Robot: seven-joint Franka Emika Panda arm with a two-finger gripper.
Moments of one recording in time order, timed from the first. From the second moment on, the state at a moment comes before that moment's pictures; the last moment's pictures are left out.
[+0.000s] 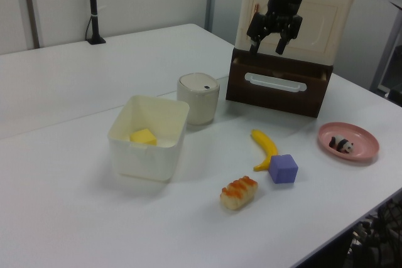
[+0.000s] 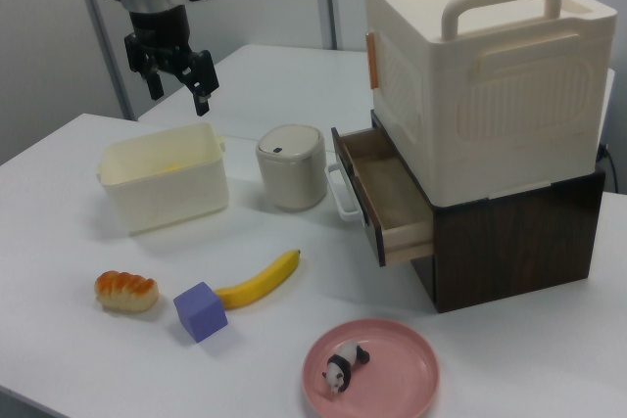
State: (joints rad) arm -0.10 0.01 0.07 -1.55 0.11 1.63 0.01
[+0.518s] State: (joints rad) arm -0.09 0.03 0.08 -1.55 0.12 1.70 -0.02
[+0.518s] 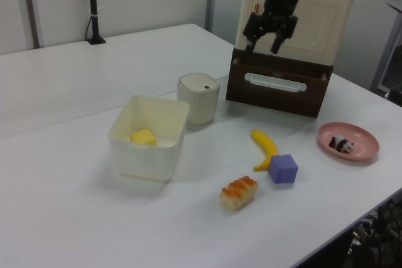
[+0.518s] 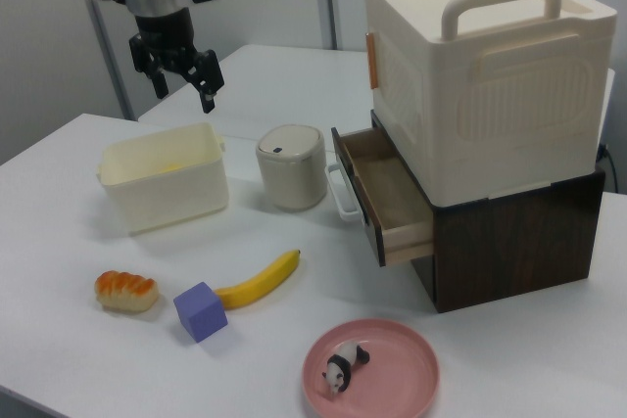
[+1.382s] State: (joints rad) arm 0.17 0.34 0.08 -1.53 0.05 2.03 -0.50
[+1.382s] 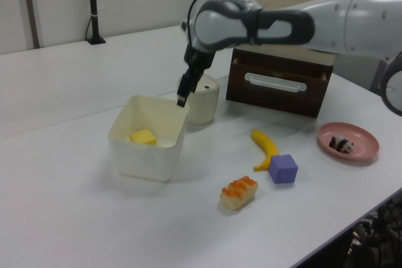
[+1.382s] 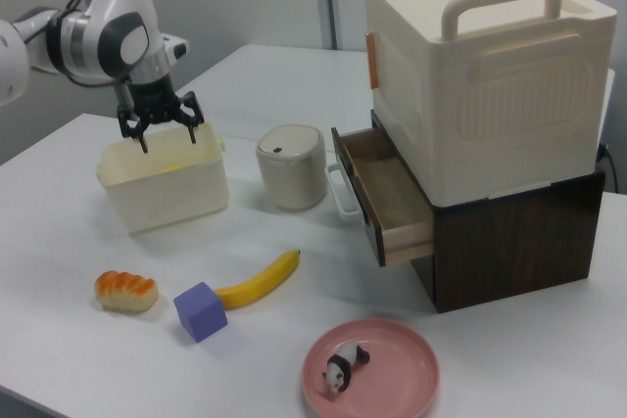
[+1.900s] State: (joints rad) arm 0.23 0.44 0.08 -1.52 -0.04 2.07 -0.58
